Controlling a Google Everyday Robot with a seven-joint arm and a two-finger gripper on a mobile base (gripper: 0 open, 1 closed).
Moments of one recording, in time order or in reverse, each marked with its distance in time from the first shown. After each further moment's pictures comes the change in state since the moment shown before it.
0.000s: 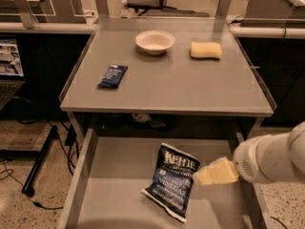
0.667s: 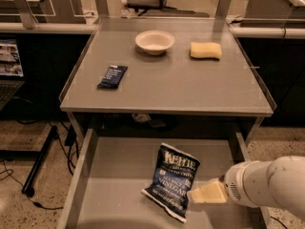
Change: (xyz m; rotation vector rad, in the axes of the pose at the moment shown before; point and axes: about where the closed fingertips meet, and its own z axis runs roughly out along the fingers) arm 0.053 0.017 0.045 0.024 0.044 0.080
